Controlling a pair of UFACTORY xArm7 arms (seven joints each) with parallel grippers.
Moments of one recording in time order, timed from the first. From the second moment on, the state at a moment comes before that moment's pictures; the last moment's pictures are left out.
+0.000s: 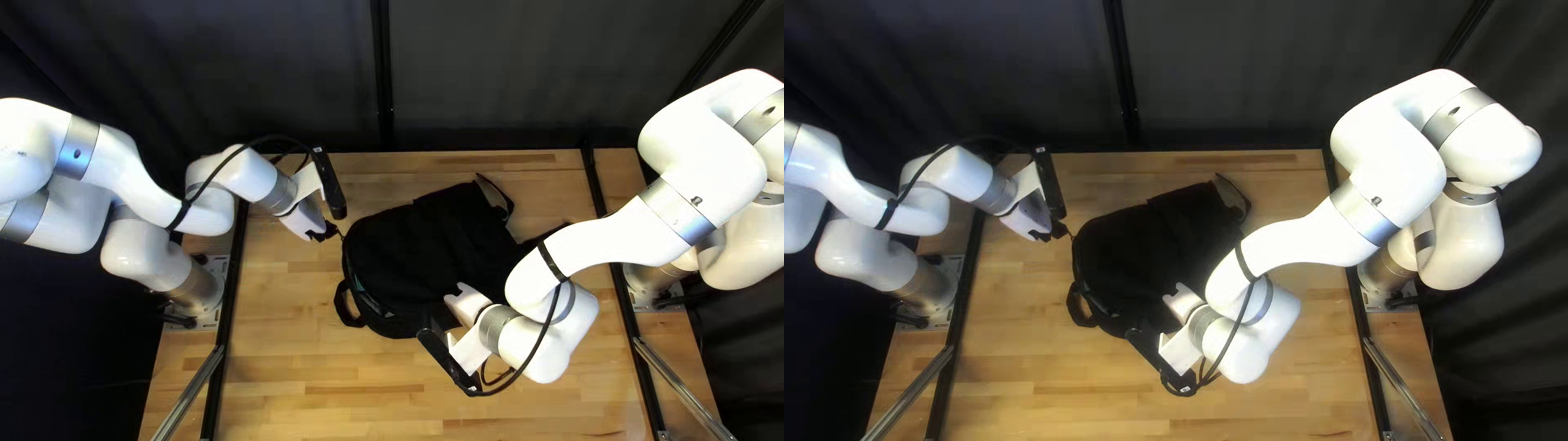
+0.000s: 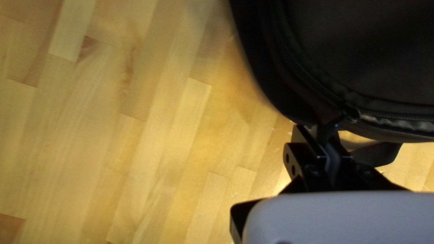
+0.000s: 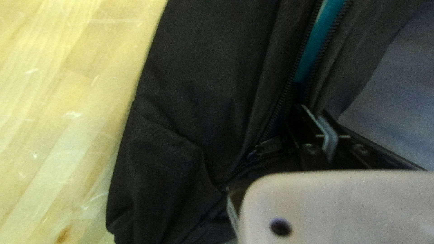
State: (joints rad) left arm -0.08 -0.55 0.54 0.23 0.22 0.38 -0.09; right arm -0.09 0.24 0.58 1.02 -1.07 1.02 0.35
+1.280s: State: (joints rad) left arm -0.58 -0.19 1.05 0.59 -0.18 0.46 0.45; right arm -0.07 0.31 0.57 1.09 -1.13 1.02 0.31
